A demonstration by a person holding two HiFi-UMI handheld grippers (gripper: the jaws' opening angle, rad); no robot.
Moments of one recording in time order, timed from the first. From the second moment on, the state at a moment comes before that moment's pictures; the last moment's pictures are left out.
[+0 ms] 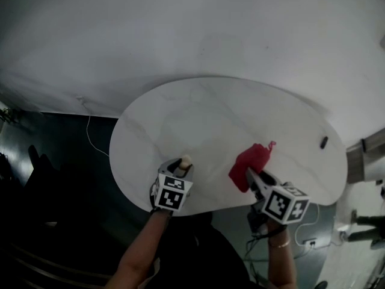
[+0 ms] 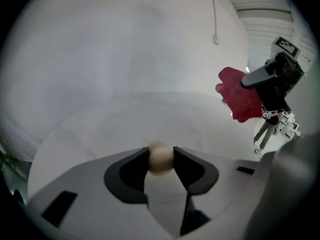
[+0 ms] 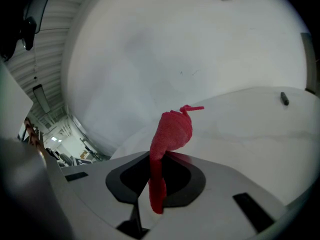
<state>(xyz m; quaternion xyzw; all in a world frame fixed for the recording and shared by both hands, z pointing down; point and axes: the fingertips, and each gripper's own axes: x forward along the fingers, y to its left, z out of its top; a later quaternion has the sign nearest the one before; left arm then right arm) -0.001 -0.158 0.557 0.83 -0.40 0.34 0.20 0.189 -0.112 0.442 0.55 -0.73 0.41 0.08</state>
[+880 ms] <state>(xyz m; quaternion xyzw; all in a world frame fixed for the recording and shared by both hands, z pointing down) 0.006 -0.152 0.578 0.82 -0.39 0.35 0.23 0.158 -0.108 0.441 0.53 -0.75 0.38 0.10</state>
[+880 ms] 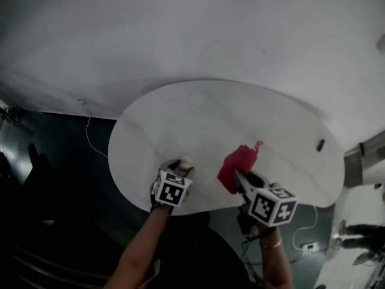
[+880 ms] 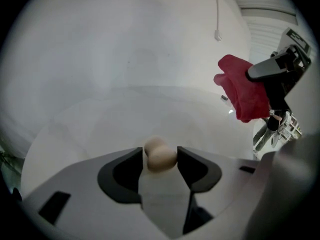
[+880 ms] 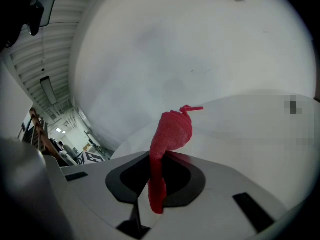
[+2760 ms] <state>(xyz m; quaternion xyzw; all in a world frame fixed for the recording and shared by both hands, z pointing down) -0.071 -0.099 0.384 0.82 -0.55 0.10 0.14 0.131 -0.093 0.374 0.54 -0.83 0.13 0.09</state>
